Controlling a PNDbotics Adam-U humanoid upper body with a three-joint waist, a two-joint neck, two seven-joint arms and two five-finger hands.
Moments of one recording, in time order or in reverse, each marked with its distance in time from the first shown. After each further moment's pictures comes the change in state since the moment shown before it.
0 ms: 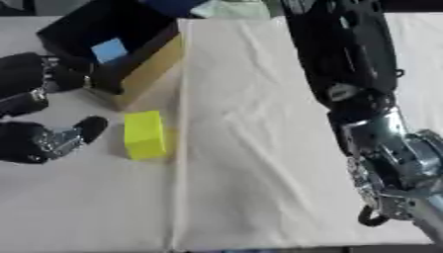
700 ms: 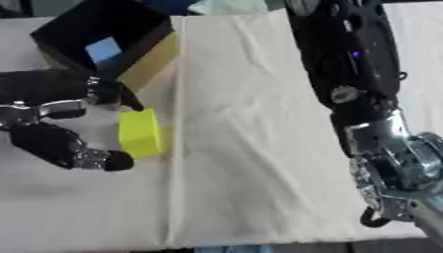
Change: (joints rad) left arm -0.055 -0.080 -0.033 0.173 -0.039 0.006 -0.144; right arm 0.025 0.000 -0.001 -0.025 0.000 0.001 0.001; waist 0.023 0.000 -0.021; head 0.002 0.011
